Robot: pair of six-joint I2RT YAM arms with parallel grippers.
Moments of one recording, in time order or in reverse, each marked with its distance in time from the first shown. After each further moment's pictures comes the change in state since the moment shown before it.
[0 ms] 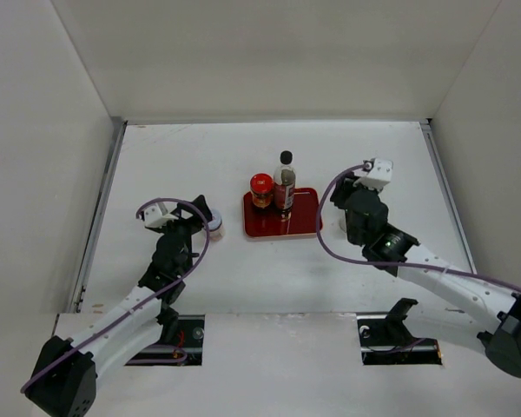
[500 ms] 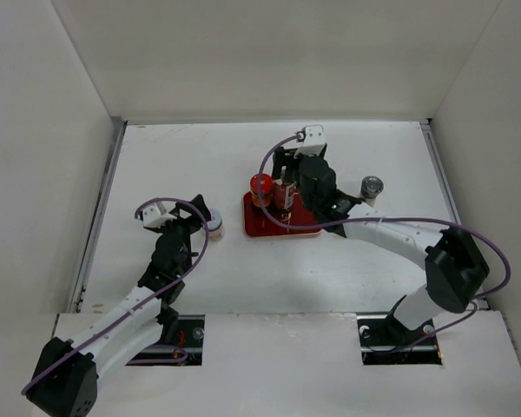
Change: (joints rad) left arm 0.014 0.001 0.002 -0.006 -0.001 0.001; right arm 0.018 0.521 0.348 0.161 -0.251 -0.138
